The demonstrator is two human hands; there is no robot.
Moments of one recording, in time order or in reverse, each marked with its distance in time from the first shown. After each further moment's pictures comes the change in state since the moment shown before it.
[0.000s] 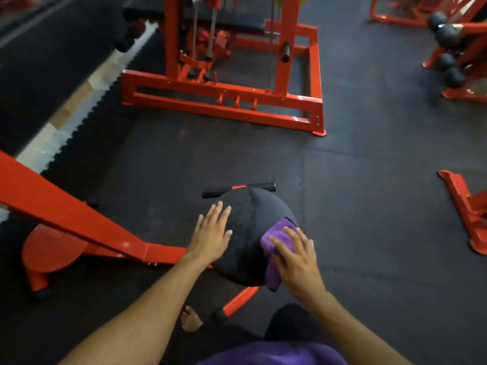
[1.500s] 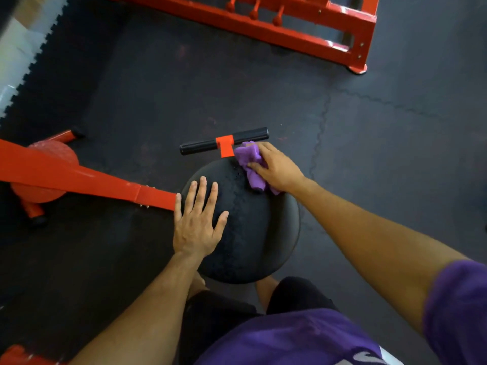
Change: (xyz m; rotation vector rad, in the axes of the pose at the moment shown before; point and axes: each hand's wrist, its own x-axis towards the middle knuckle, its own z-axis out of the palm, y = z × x) left_hand 0.027 0.013 0.082 0.174 0.128 -0.214; right_hand 0.262 0.062 0.066 0.319 -0.479 -0.160
